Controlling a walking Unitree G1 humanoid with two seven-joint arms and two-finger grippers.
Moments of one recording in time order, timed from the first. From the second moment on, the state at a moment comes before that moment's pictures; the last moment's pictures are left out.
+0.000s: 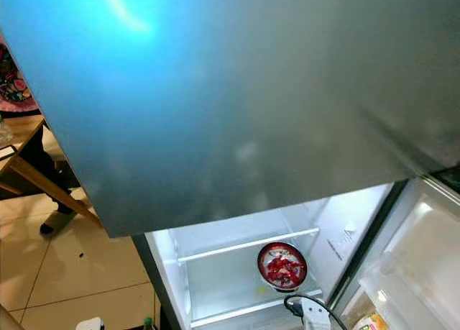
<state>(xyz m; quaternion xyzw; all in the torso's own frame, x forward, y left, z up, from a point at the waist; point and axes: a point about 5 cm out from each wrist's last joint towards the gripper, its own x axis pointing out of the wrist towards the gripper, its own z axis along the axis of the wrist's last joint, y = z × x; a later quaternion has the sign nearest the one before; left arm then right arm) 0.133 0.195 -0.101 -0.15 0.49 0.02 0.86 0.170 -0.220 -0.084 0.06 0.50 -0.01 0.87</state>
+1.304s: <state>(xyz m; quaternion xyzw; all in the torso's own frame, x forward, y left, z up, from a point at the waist) 0.129 0.193 -0.103 -0.12 0.51 0.01 0.85 0.166 -0.219 -0.086 0.05 0.50 -0.01 0.86</state>
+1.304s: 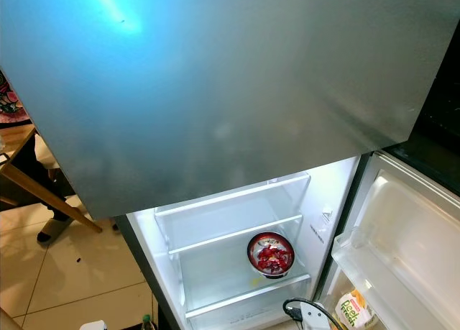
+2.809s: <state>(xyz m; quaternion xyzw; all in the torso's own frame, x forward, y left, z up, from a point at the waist) 0.134 0.191 -0.102 -0.13 0.51 0.00 0.85 0.166 -0.215 -0.087 0.06 0.51 -0.01 0.86</state>
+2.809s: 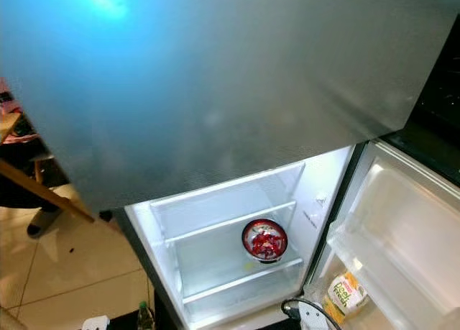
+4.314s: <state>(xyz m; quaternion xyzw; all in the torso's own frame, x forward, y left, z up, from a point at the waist) 0.127 0.186 -0.105 -0.13 0.52 0.00 0.85 0.154 -0.218 -0.092 0.06 0.52 -0.01 0.85</state>
